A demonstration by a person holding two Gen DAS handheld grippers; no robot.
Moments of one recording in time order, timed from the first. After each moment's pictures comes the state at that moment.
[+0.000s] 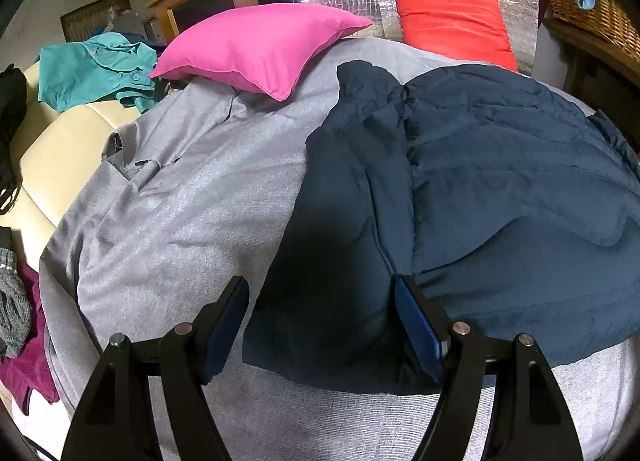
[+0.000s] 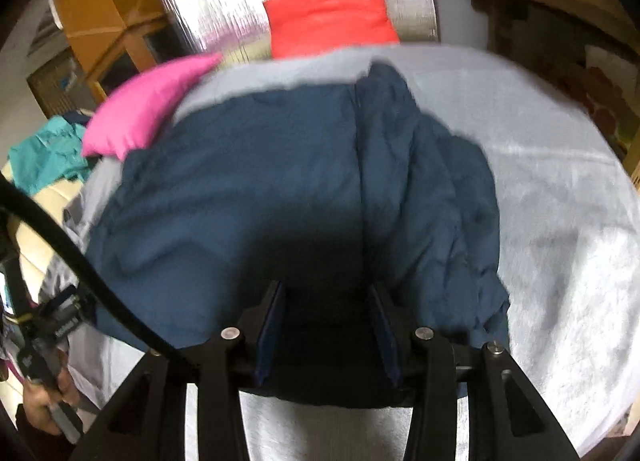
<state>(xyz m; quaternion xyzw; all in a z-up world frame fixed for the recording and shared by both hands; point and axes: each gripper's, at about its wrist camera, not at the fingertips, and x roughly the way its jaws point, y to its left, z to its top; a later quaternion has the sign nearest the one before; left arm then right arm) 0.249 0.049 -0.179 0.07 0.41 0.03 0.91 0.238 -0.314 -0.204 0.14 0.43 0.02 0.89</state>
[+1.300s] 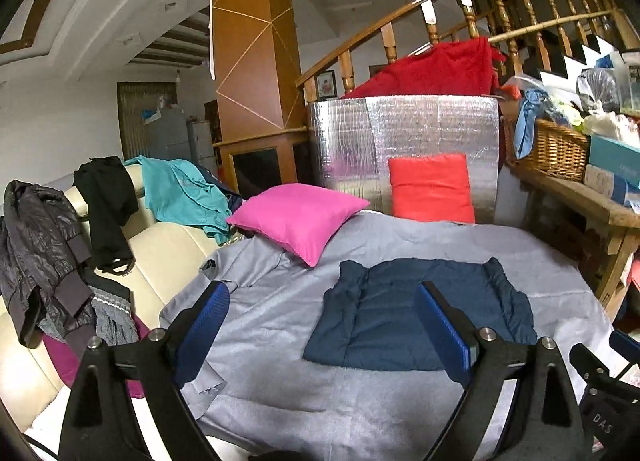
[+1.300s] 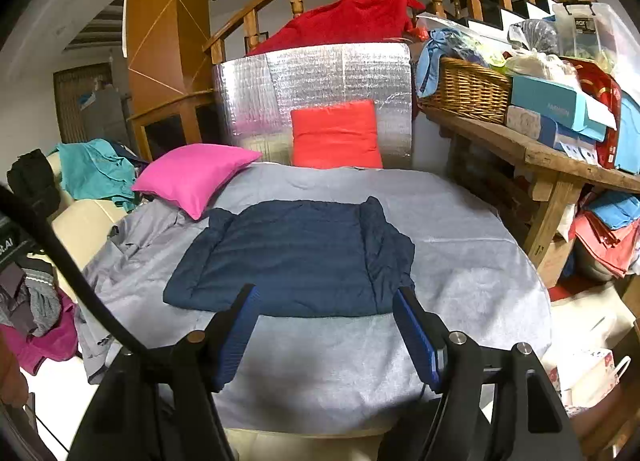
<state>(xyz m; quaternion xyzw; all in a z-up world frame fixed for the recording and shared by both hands) -0.022 0.027 0.070 0.04 0.17 0.04 0.98 -0.028 -0.219 -0.018 0.06 0.25 -0.05 0.96</state>
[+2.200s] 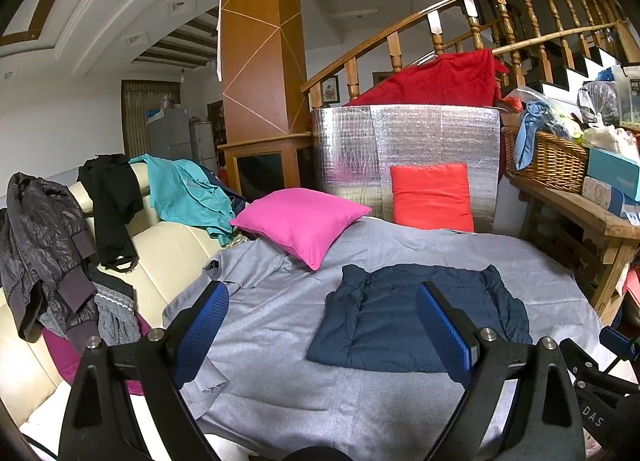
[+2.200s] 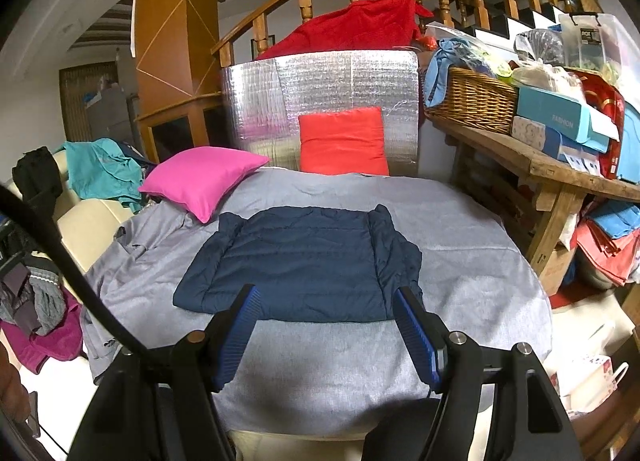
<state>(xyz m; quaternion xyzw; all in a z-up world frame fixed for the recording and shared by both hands) -0.037 0.037 0.075 0.02 0.16 0.04 0.99 -0.030 -0.202 -0.007 0.05 0.25 -0.04 0.97</state>
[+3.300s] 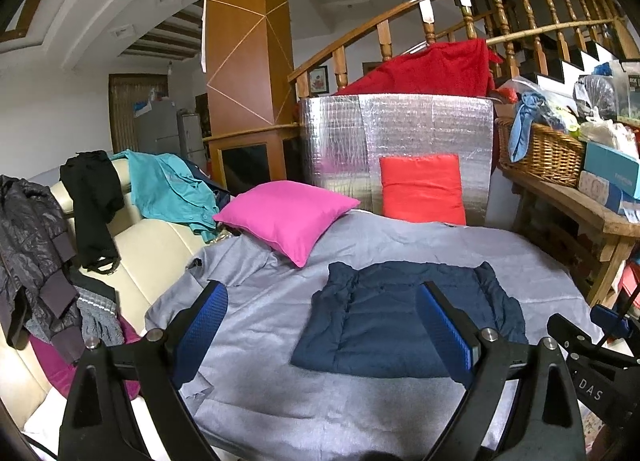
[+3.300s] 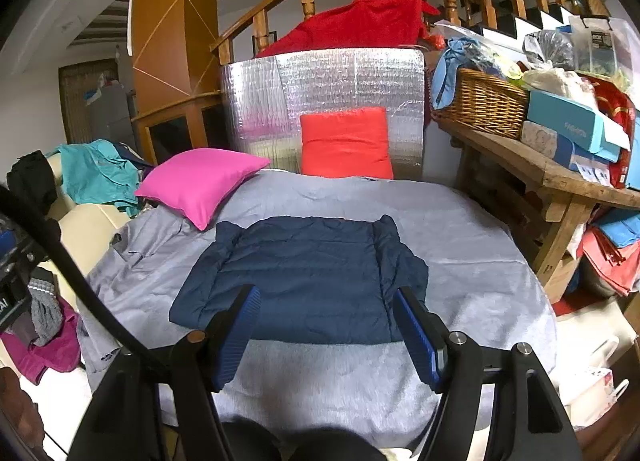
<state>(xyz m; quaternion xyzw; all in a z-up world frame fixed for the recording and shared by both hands) 0.003 0.026 0.072 0.03 0.18 0.02 0.98 0.018 -0.204 0.006 0.05 0.26 -0.04 0.96</state>
